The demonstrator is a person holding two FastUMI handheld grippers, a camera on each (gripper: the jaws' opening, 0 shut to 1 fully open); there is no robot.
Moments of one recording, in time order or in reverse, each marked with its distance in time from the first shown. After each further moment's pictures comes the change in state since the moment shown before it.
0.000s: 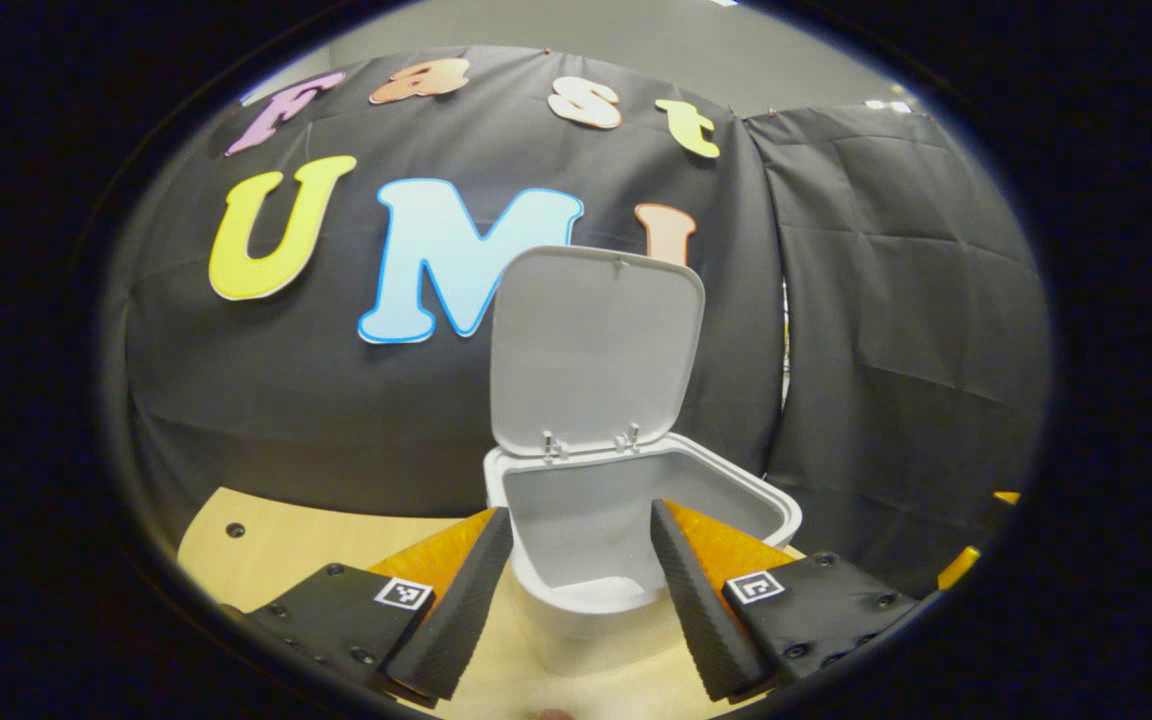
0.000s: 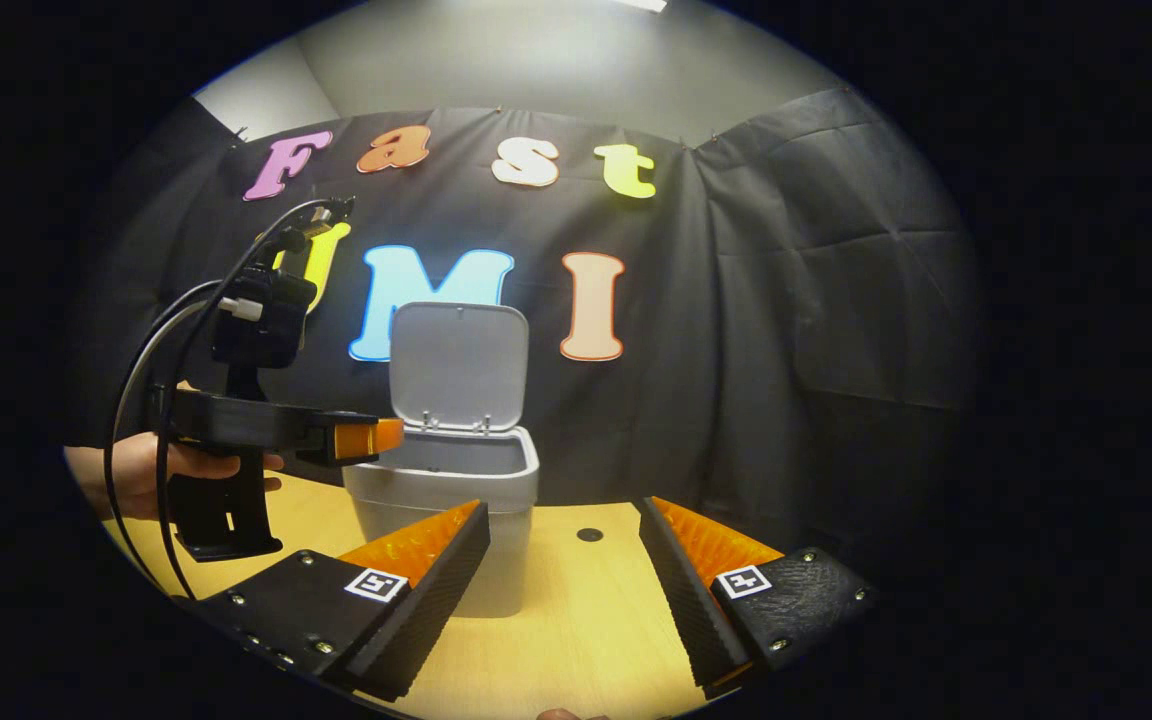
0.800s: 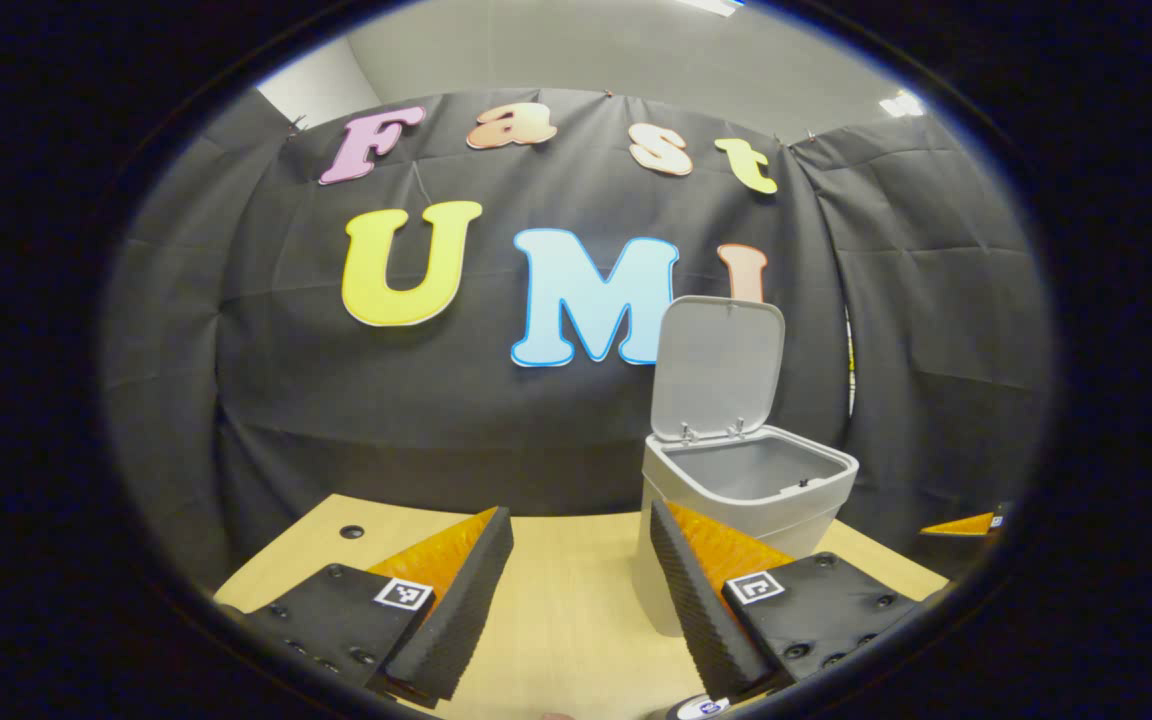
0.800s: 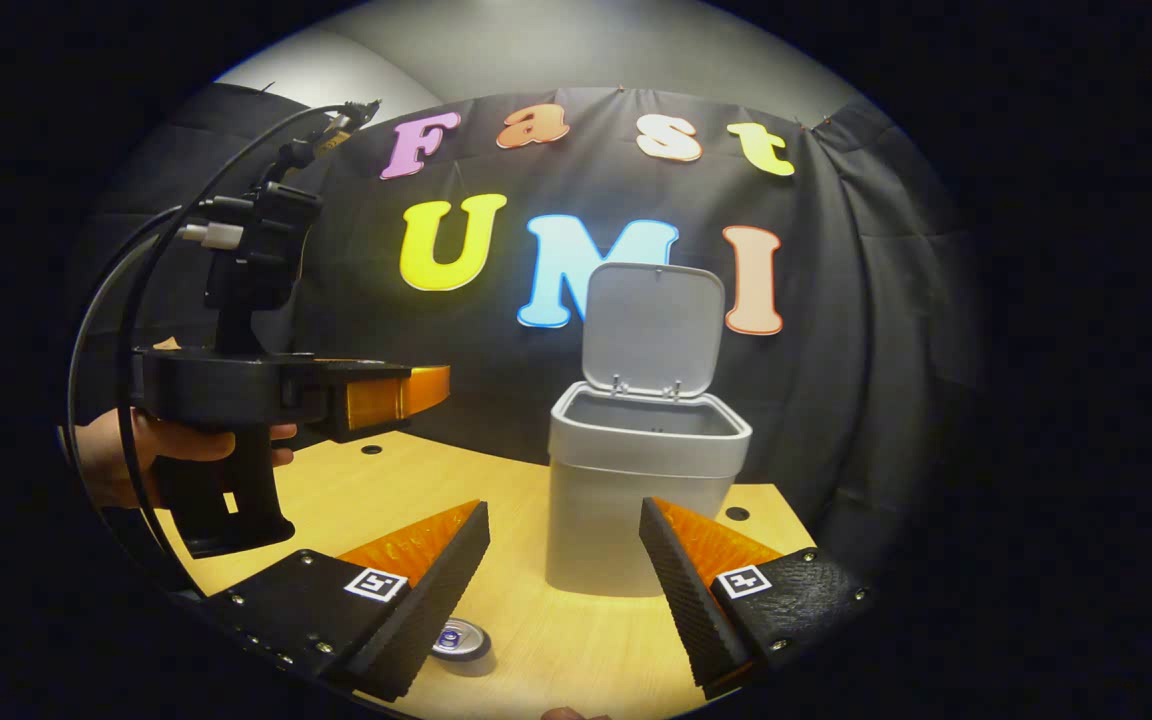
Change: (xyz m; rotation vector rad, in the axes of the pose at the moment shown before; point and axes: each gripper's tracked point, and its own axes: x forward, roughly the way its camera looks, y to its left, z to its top) left arm -0.140 0.107 -0.009 0.023 -0.100 0.230; right arm -0.020 0.151 -0.040 -0.051 0.072 0.396
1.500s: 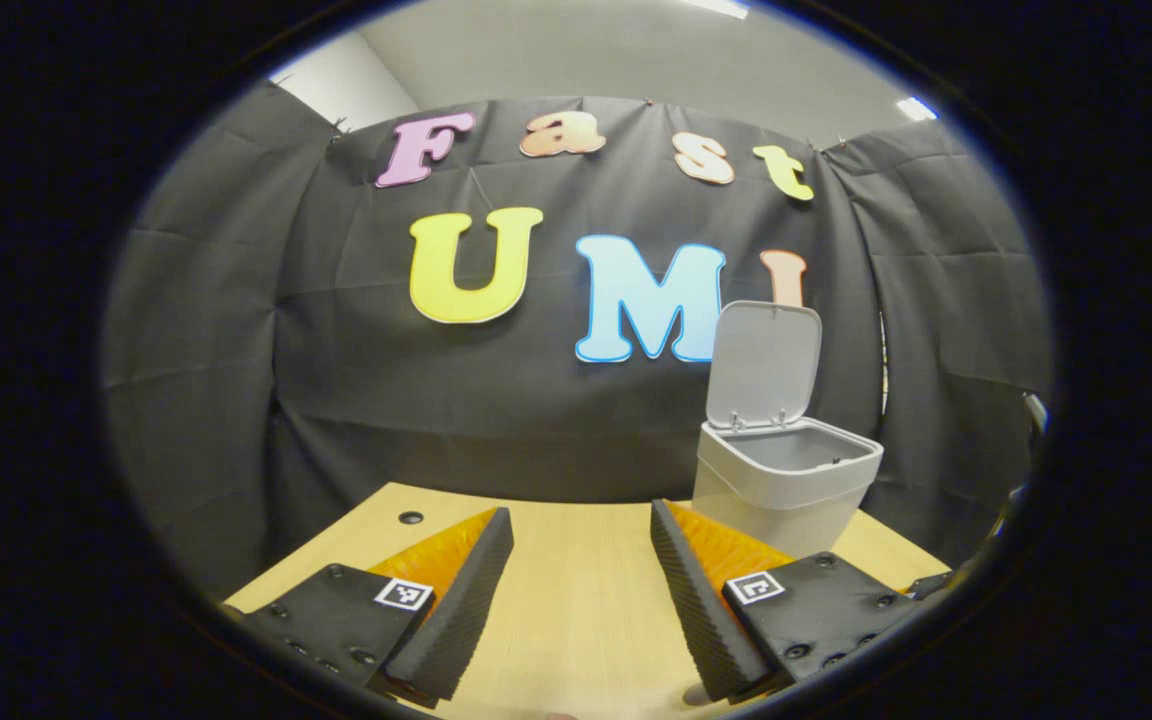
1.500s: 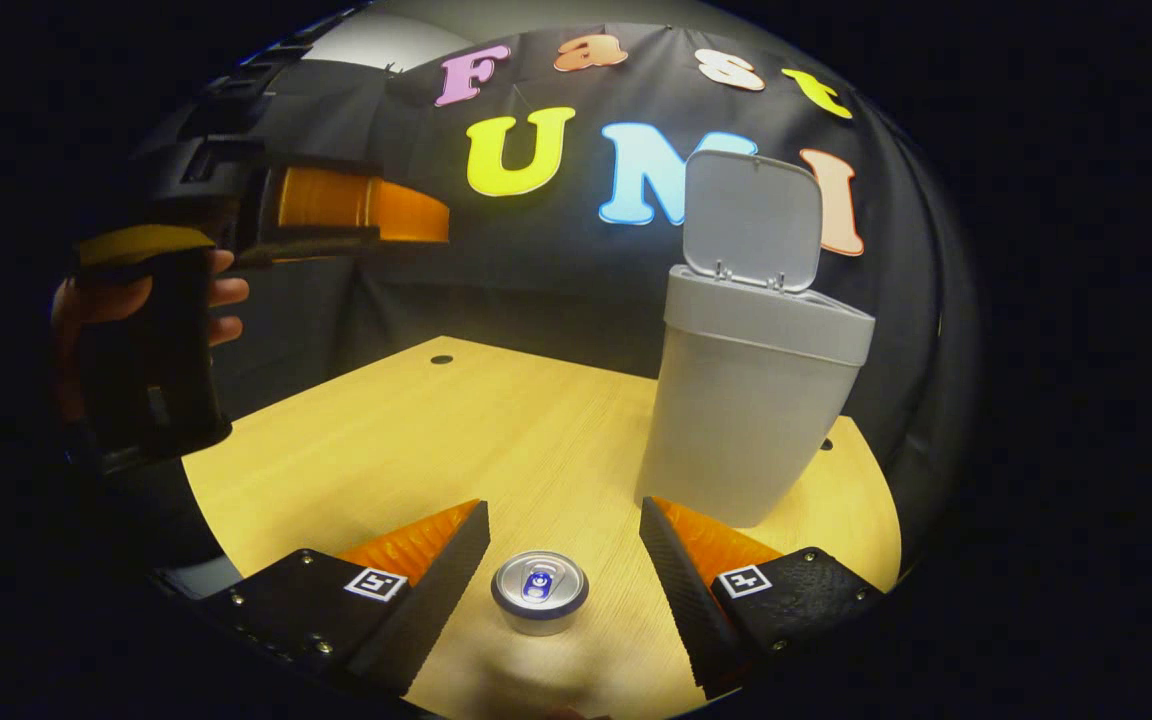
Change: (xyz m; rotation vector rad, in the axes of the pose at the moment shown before) left arm -0.060 0.045 -0.011 -0.018 0.009 0.103; right arm 0.019 0.062 -0.099 -0.018 0.263 0.184
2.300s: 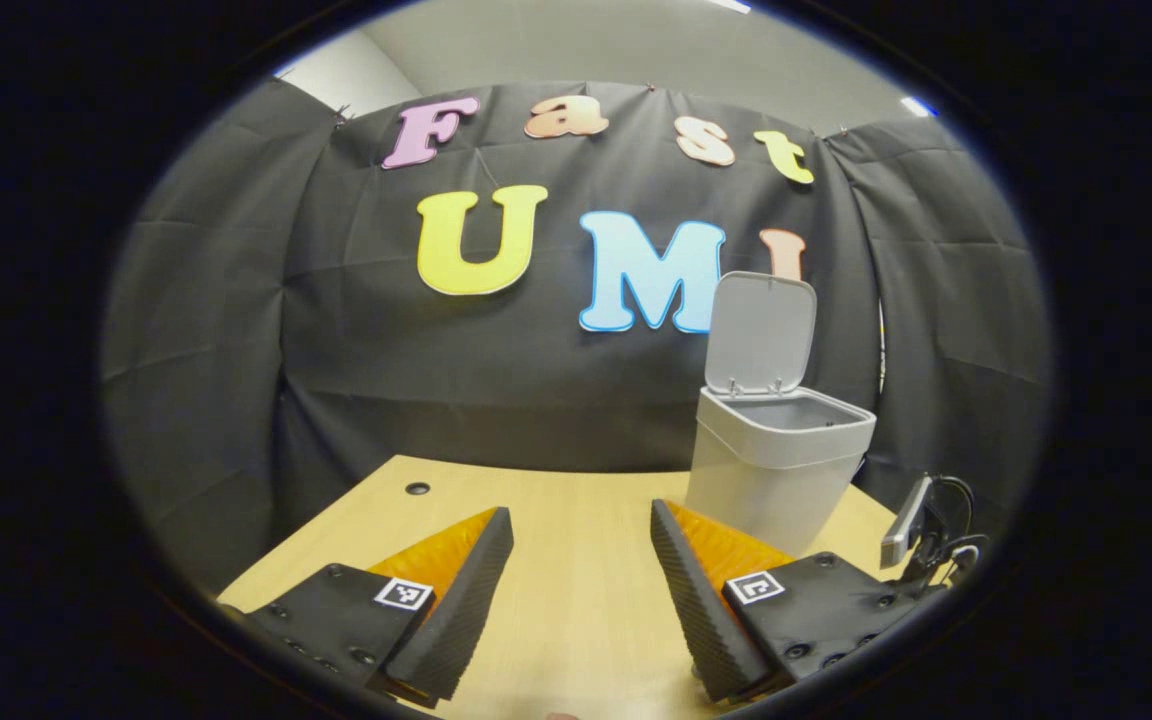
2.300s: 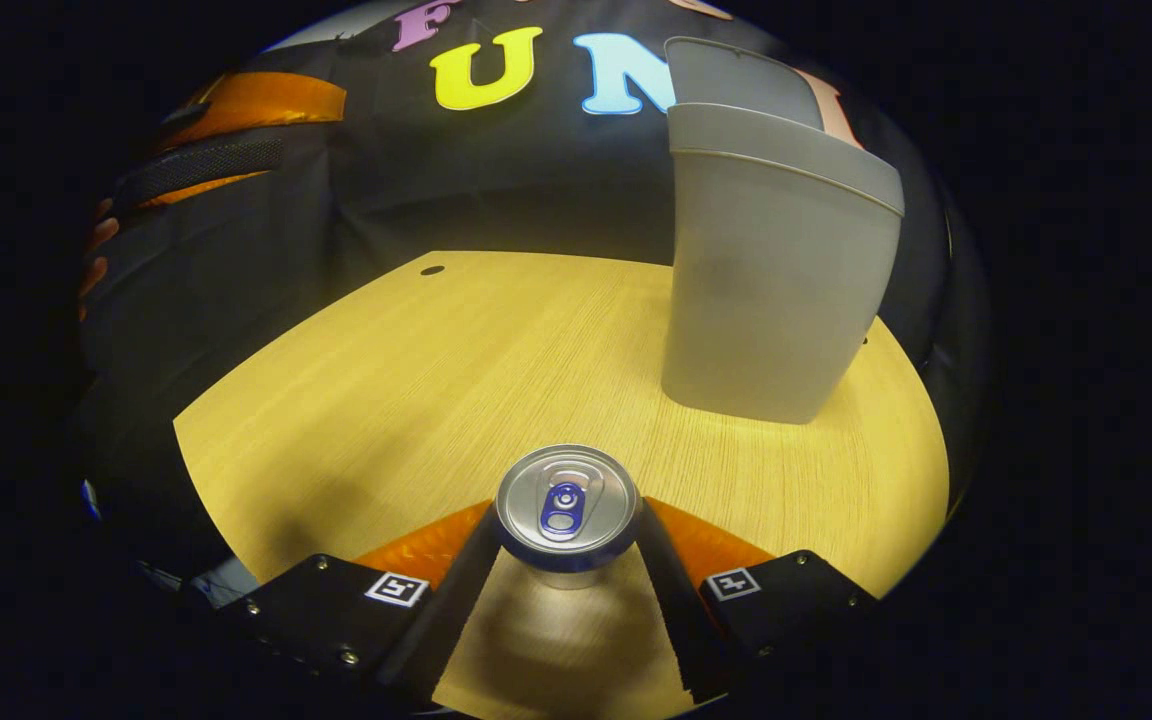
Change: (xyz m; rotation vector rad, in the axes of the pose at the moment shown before) left arm -0.026 0.006 -0.032 -0.008 0.069 0.008; right arm 0.022 0.010 -0.084 0.091 0.258 0.025
